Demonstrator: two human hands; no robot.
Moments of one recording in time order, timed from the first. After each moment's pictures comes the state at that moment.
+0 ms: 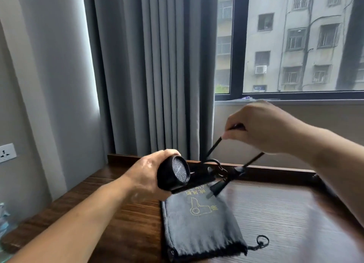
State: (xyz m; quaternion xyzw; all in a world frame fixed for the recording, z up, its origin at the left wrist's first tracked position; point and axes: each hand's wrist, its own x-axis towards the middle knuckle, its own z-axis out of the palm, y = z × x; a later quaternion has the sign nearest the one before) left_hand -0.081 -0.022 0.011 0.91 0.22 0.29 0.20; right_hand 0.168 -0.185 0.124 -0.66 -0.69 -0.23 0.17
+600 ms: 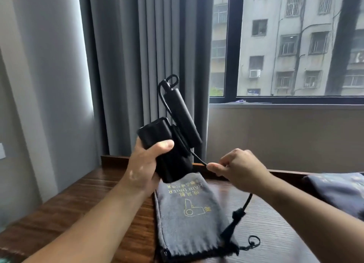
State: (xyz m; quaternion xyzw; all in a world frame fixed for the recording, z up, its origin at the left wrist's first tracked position) left_hand -0.044 -0.054 0.028 0.55 0.05 0.52 0.65; right_hand 0.164 -0.164 0.032 -0.76 -0.60 -0.06 0.27
